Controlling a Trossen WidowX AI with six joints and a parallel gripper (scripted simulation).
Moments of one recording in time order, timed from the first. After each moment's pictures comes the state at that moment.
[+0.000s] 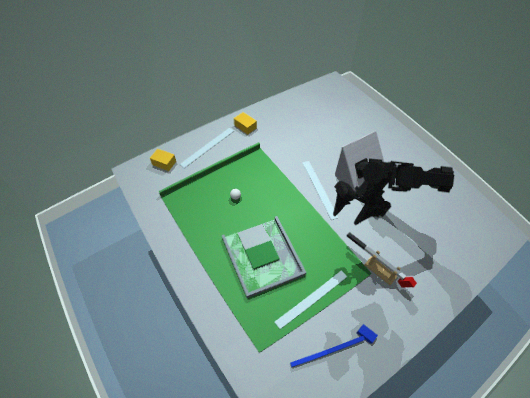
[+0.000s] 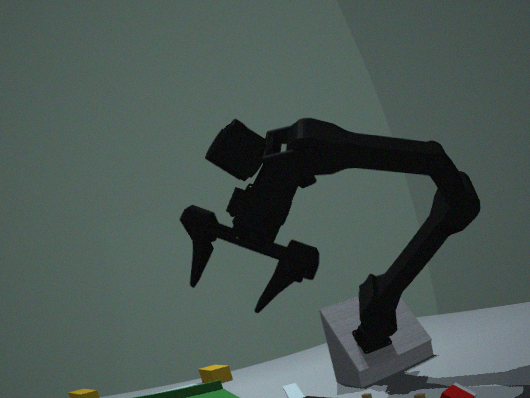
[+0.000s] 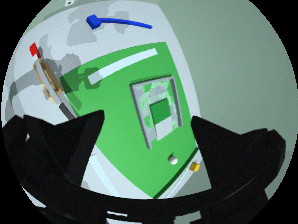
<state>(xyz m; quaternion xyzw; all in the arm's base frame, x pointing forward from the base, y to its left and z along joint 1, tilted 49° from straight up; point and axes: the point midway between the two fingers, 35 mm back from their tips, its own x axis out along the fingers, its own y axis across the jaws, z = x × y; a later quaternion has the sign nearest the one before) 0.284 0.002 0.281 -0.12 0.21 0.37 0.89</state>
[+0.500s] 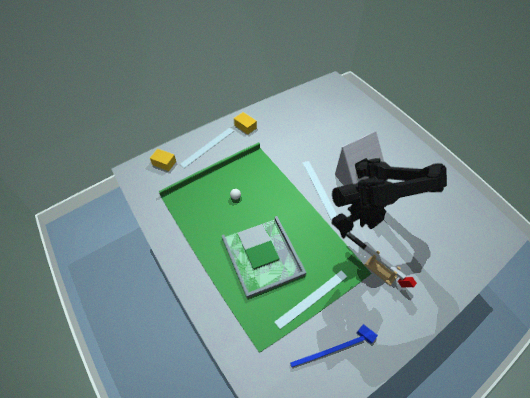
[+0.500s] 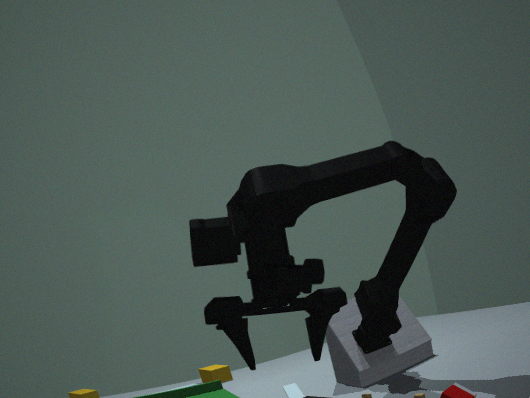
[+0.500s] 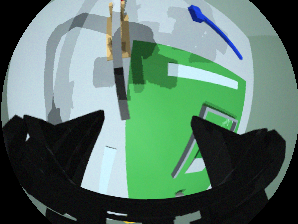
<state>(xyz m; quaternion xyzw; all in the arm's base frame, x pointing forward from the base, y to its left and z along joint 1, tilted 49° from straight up) 0.244 0.084 0.218 -0.24 0.14 0.64 0.72</state>
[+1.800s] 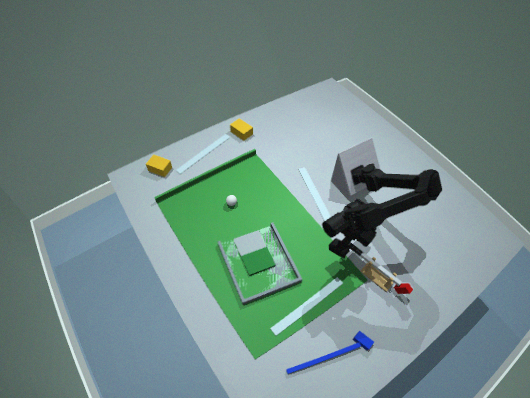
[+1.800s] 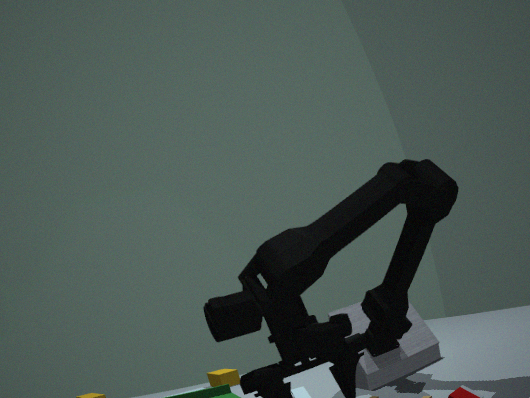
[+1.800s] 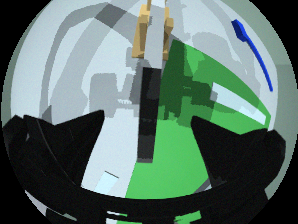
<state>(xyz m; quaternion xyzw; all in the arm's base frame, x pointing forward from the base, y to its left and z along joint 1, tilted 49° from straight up) 0.223 0.153 0.171 -0.25 0.07 0.73 0.64</state>
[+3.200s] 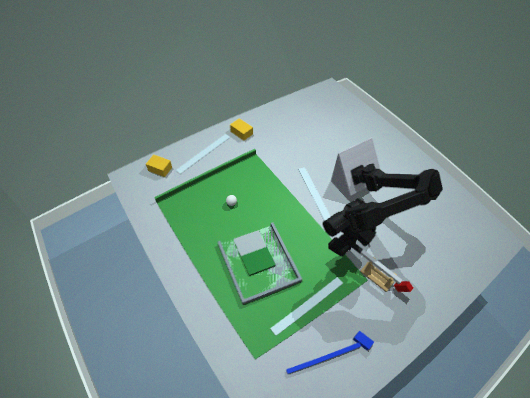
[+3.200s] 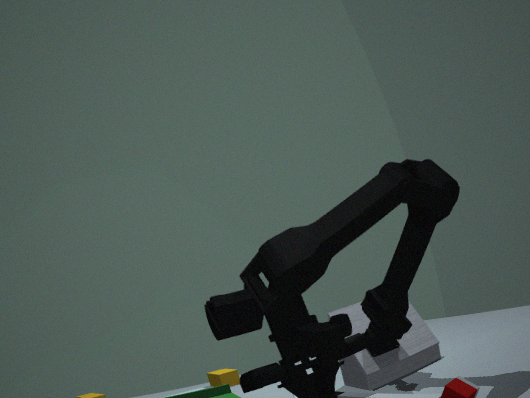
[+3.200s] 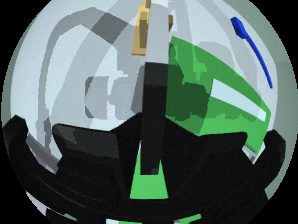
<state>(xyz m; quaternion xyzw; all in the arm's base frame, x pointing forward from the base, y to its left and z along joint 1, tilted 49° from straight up) 0.223 0.151 0.169 -0.25 0.08 0.72 0.64</state>
